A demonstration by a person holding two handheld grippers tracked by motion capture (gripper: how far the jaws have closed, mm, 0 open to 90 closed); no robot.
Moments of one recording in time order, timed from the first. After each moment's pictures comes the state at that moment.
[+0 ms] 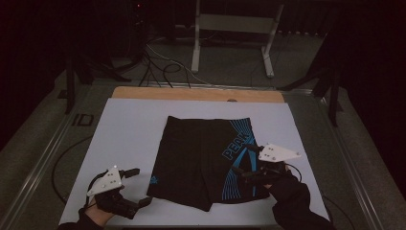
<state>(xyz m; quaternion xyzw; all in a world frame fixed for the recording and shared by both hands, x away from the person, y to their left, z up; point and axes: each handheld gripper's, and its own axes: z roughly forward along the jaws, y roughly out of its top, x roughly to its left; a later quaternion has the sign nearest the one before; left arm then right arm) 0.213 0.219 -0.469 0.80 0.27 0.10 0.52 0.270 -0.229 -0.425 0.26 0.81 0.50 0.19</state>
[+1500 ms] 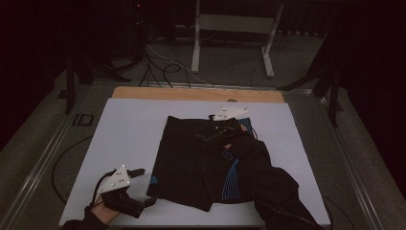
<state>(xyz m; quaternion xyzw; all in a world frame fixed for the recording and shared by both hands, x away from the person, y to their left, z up) 0.219 0.207 -0.477 0.82 0.27 0.10 0.50 0.379 -0.129 -0.414 0.22 0.84 0.48 0.15</state>
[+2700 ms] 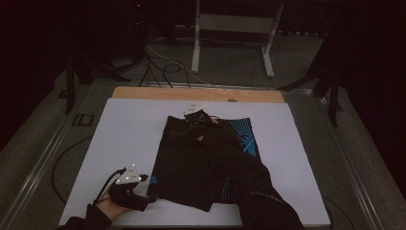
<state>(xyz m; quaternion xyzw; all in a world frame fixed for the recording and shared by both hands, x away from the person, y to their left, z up) 0.239 0.201 -0.506 0.87 0.31 0.06 0.38 0.427 -0.051 -0.449 0.21 0.86 0.45 0.09</state>
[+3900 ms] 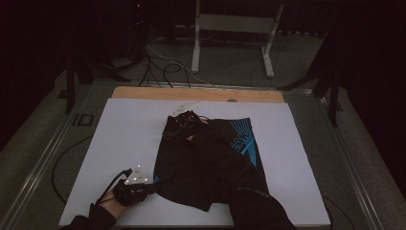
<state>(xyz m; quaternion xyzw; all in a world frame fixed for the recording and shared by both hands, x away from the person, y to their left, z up) 0.242 0.191 -0.512 0.89 0.31 0.08 0.34 0.441 -0.021 -0.470 0.21 0.86 0.45 0.07</state>
